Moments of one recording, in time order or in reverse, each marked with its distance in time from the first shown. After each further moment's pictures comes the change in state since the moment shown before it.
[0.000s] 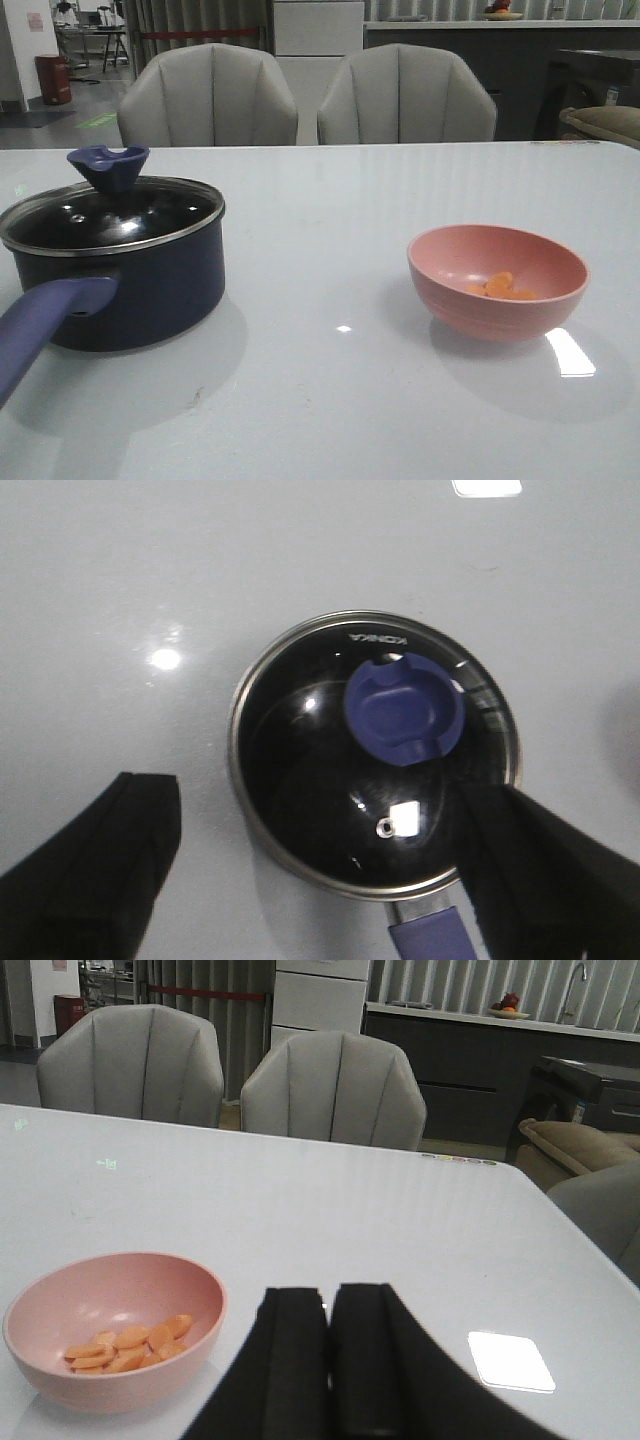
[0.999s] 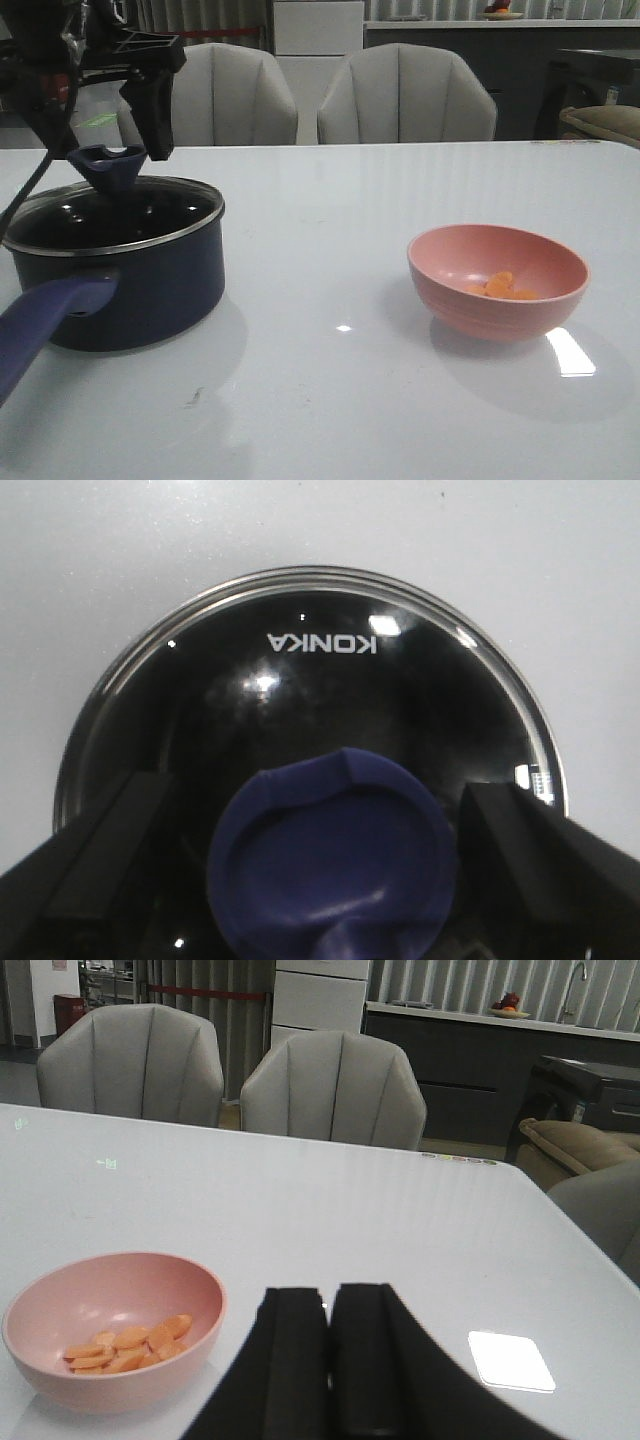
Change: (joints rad) left arm -0.168 0.574 -0.460 0.200 0.280 -0.272; right arm 0.000 0.000 0.000 0.000 0.000 0.000
